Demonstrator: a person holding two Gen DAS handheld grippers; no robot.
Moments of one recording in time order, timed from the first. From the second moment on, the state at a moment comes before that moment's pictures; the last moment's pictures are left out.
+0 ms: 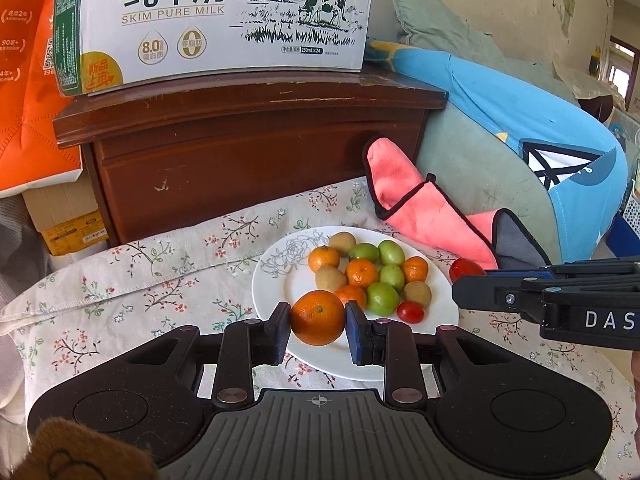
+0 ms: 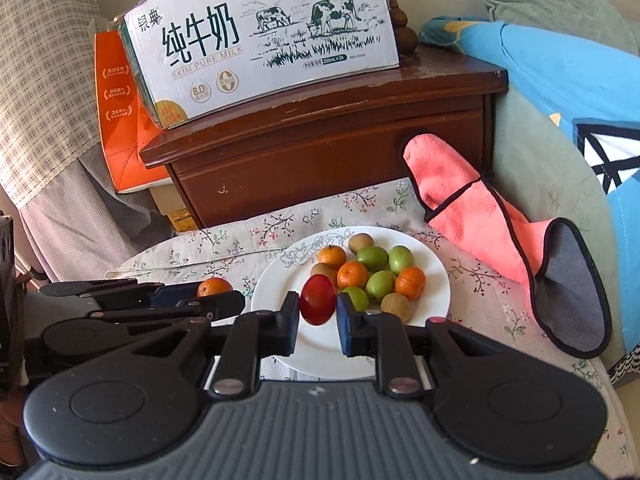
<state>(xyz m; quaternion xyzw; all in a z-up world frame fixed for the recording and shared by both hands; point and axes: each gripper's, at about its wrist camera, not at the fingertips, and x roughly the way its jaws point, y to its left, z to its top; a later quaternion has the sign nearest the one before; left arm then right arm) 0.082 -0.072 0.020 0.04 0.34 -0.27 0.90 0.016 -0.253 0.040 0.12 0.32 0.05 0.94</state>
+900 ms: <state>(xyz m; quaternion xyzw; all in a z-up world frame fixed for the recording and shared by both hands) 0.120 -0.080 -0.004 -0.04 0.36 -0.25 0.90 0.057 -0.269 -0.005 0.21 0.36 0.03 0.91</state>
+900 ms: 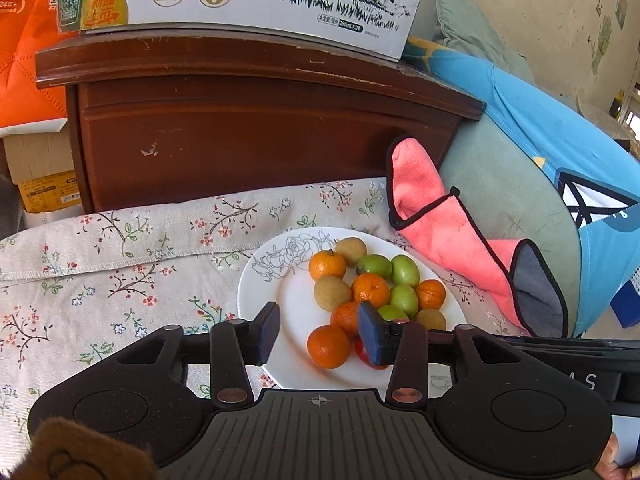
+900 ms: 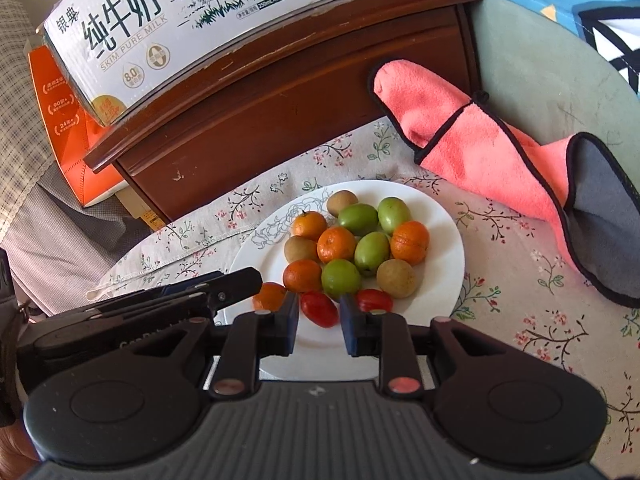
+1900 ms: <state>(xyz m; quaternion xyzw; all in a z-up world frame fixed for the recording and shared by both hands) 0.054 -0.067 0.029 0.08 0.40 -0.15 0.90 -0.002 -0.257 0.034 0.15 0.37 -0.05 0.91</state>
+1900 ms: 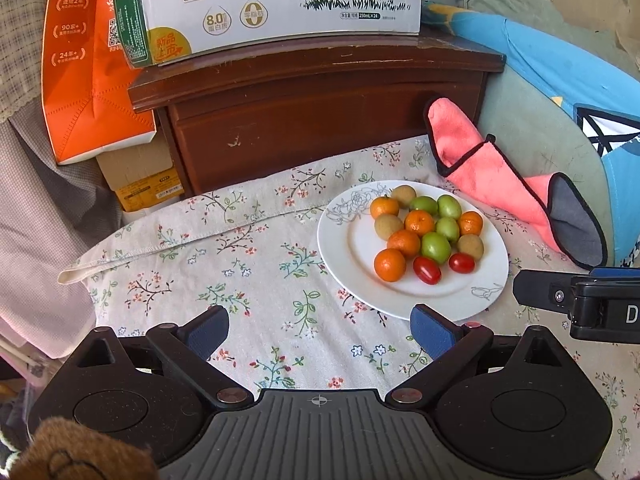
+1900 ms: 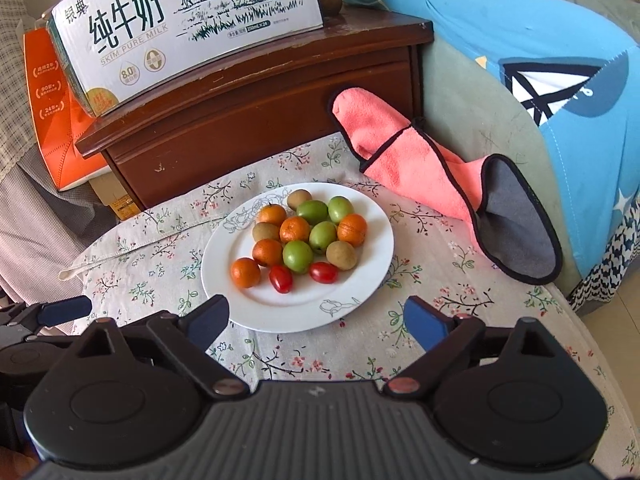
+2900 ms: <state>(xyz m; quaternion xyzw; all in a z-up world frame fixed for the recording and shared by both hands) 0.069 -0.072 0.017 0.06 0.45 -0.12 0.89 0.016 -0.253 0.016 0.11 0.42 -0.12 0.89</state>
